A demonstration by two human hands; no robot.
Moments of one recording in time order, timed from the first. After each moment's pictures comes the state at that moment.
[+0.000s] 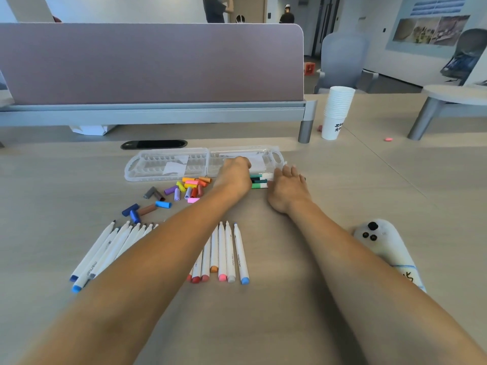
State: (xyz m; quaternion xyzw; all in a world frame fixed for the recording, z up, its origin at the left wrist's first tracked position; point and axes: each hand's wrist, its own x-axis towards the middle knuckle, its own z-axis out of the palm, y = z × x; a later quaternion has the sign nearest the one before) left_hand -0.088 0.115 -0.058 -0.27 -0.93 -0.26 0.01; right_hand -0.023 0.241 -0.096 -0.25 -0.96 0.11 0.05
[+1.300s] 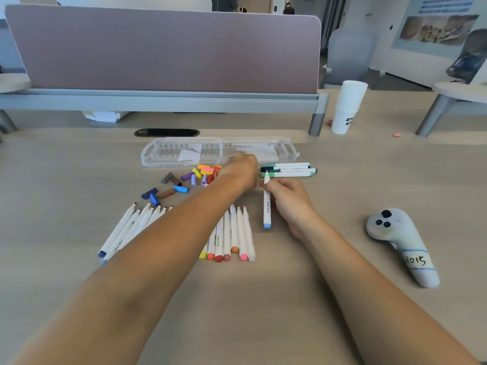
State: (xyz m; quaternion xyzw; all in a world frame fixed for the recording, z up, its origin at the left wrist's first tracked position) left_hand -0.080 0.088 -0.052 -0.32 -0.95 -0.07 0.01; right_hand 0.037 0.151 -0.078 -0.24 -0.71 0.63 0.18
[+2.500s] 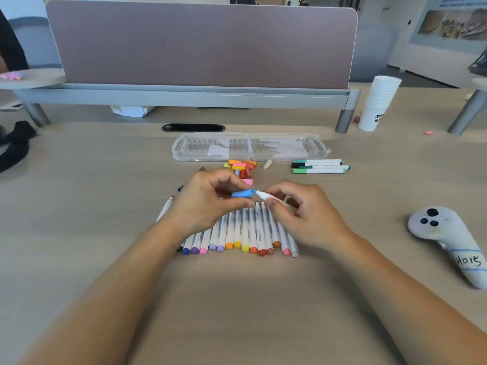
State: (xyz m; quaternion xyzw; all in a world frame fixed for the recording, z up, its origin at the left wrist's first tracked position) left_hand -0.041 -0.091 -0.055 -0.42 -0.72 -0.55 -0.04; right_hand 0.067 0.095 -0.064 0.04 -0.91 0.34 0.23
